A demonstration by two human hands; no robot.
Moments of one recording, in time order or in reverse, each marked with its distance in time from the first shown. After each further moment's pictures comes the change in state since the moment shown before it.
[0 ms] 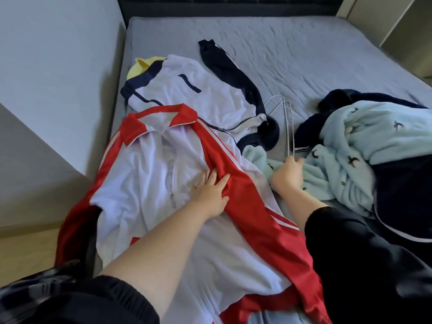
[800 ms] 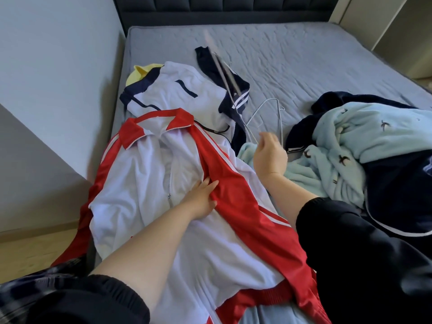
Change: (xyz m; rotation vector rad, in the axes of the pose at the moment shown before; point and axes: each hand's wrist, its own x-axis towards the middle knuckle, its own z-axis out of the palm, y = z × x) left_hand -0.003 -0.021 0.009 -0.248 -0.026 0.044; right_hand -0.025 -0.055 -0.028 0.219 0.277 -0.413
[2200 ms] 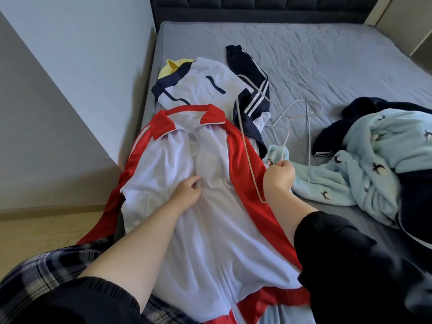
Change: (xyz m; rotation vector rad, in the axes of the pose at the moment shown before) left_hand -0.038 -0.073 -0.028 -0.573 0.285 -0.296; right_hand -0.047 -0.029 0.018 0.251 -0.267 0.617
